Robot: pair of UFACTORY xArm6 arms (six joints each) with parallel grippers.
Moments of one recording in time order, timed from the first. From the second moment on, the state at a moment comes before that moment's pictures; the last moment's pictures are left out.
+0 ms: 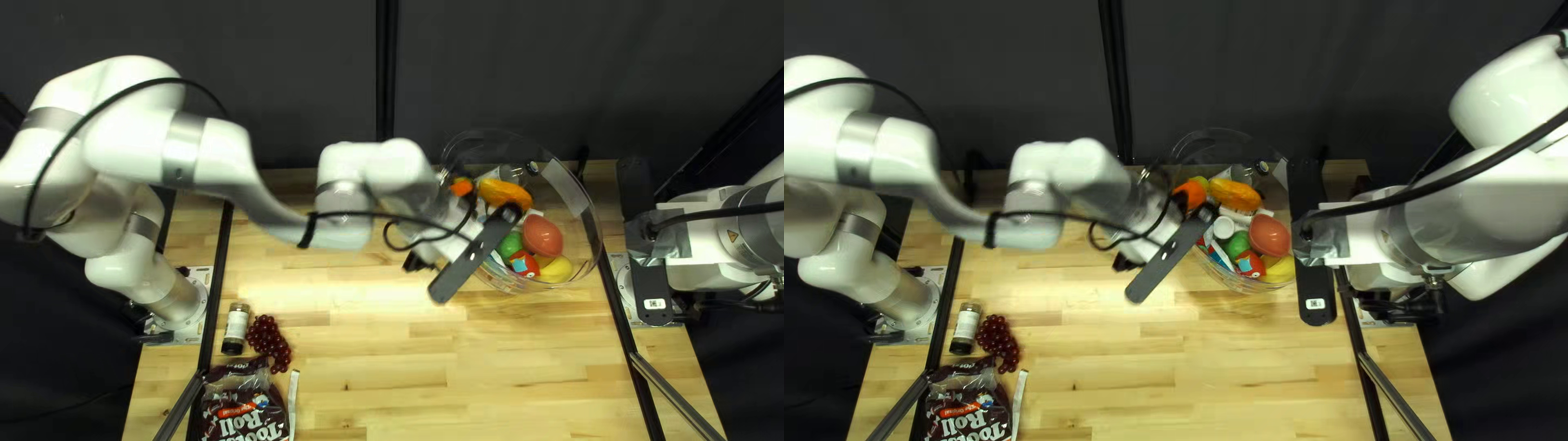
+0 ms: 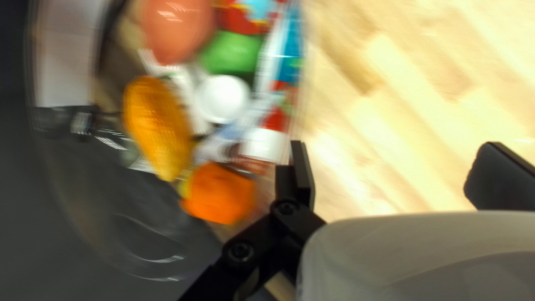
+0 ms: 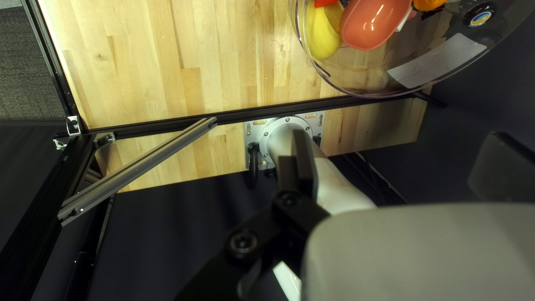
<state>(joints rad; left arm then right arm) -0.22 -0.02 -1.21 0.17 1.03 0.52 0.64 -0.42 -1.41 -0.24 2.01 0.53</state>
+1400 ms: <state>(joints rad) -0.41 0.05 -0.70 -0.07 1.10 0.31 0.64 -0.42 -1.41 -0.24 2.01 0.53</state>
